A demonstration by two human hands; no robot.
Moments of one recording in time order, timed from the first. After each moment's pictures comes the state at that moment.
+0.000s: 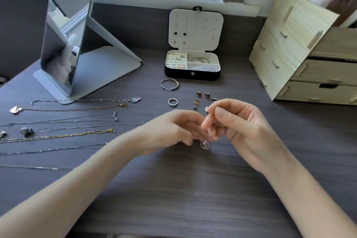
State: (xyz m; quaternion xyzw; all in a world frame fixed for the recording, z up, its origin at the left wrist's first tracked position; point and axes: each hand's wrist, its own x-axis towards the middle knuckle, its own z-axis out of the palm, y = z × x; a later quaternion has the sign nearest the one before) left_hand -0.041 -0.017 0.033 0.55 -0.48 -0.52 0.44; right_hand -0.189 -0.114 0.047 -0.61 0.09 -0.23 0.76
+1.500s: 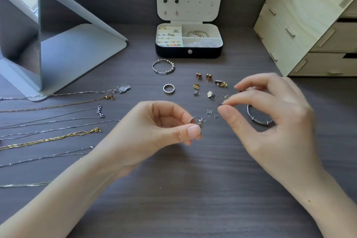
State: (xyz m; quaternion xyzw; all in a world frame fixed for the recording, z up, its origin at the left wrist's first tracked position) left_hand -0.037 0.005 0.035 0.59 -0.38 -0.47 0.53; right_hand -0.198 -0.114 0.031 -0.87 0.24 -0.41 0.14
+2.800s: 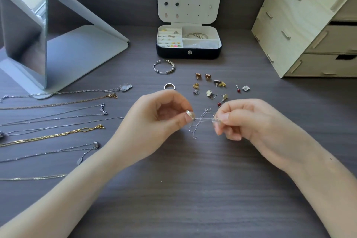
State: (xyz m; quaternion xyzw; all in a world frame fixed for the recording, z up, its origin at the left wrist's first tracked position) left_hand -0.034 0.000 0.022 0.65 -0.46 -0.30 0.52; right_hand -0.192 -0.119 0.042 -0.70 0.24 -0.11 0.67
